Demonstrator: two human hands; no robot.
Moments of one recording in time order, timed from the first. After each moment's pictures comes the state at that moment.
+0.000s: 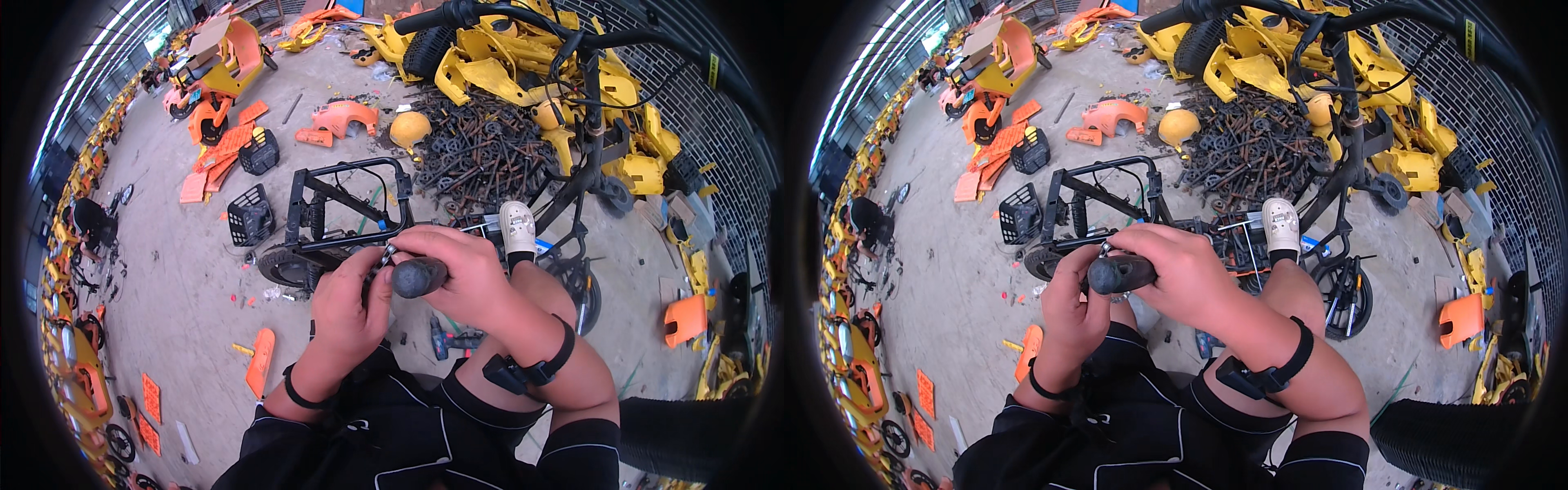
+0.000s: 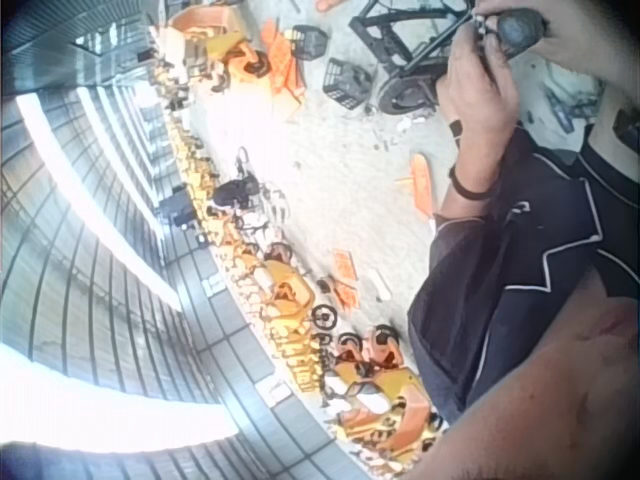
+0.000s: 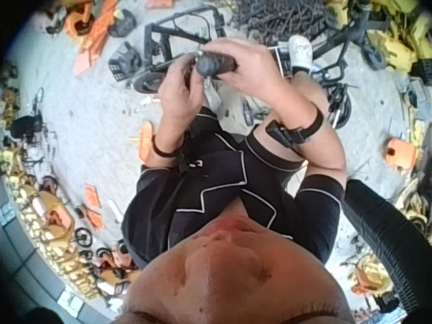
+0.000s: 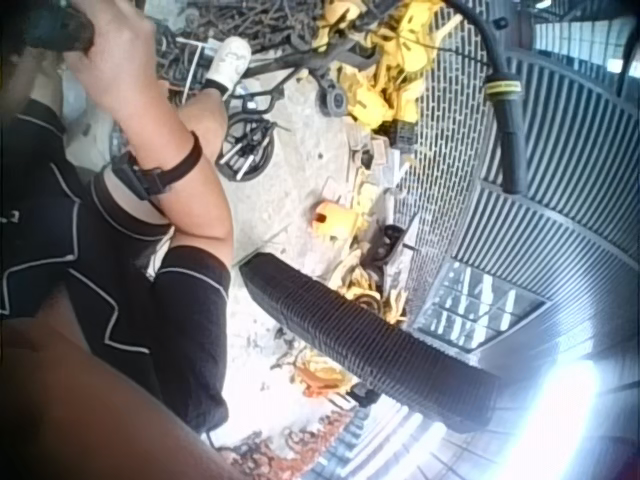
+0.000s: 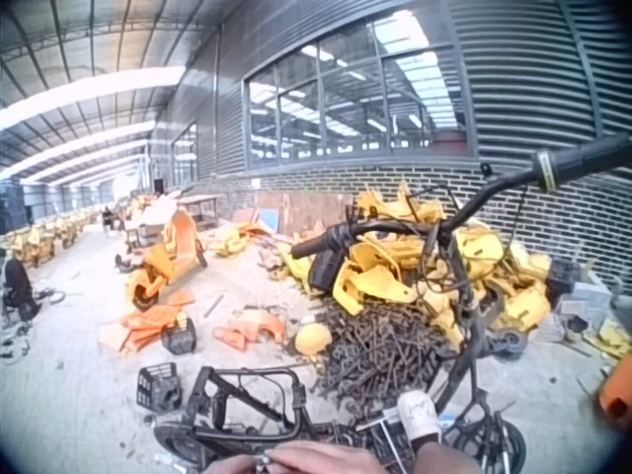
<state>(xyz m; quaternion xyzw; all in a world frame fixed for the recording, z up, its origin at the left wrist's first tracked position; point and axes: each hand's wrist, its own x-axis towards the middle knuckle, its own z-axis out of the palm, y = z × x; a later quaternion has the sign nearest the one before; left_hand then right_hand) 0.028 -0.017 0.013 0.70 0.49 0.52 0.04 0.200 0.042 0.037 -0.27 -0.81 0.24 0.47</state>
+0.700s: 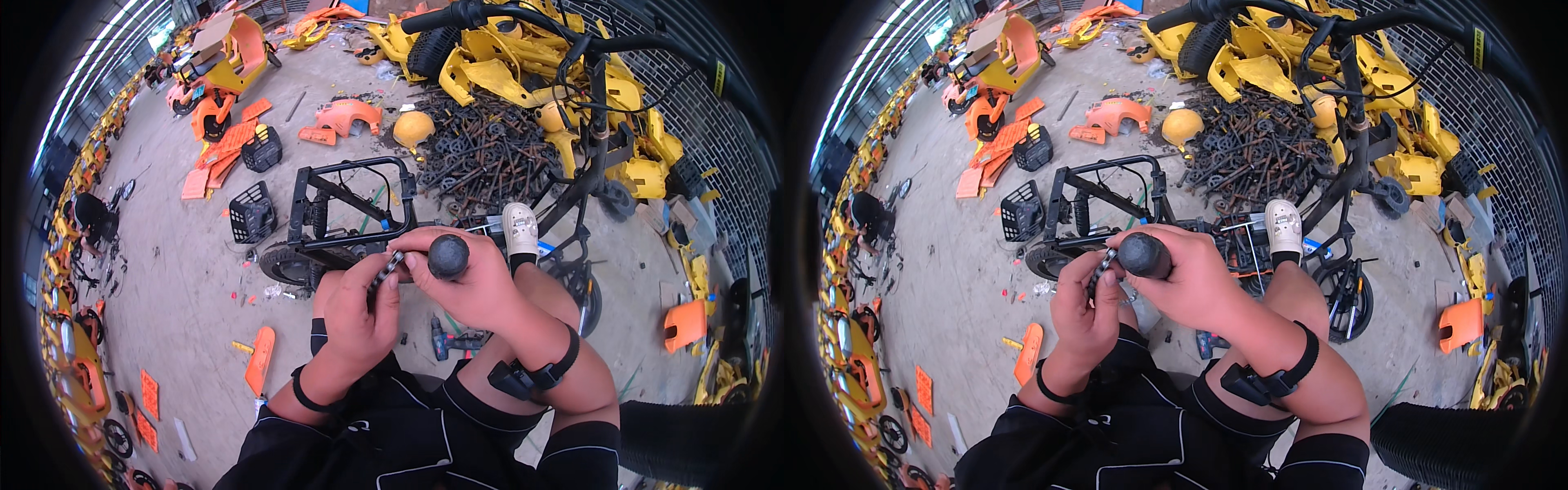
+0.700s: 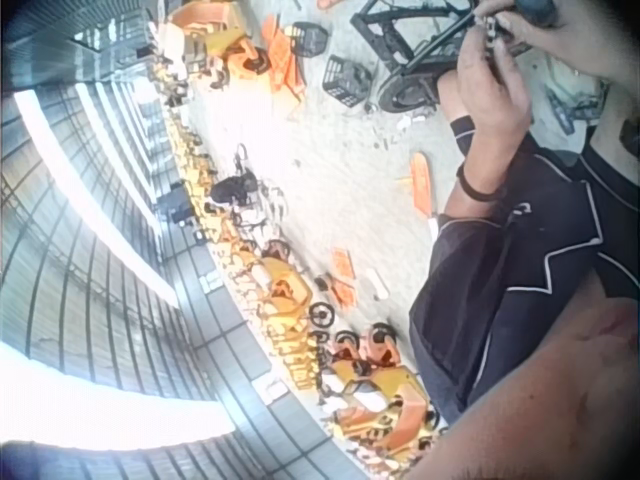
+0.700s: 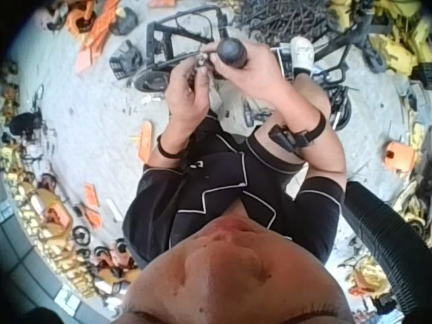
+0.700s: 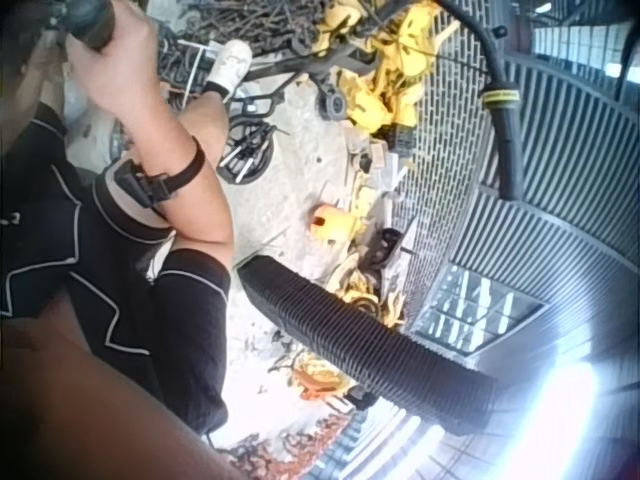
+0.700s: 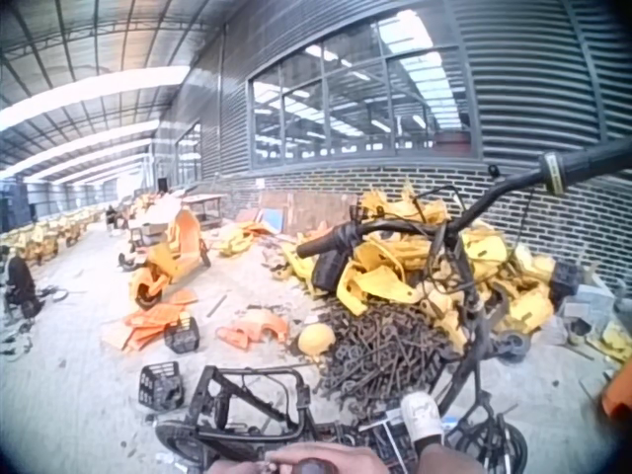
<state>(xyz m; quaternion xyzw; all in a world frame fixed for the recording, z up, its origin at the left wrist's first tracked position) 0.035 -0.021 -0.006 0.67 0.49 0.56 0.05 0.202 0.039 0.042 -0.28 -0.73 0.45 0.44</state>
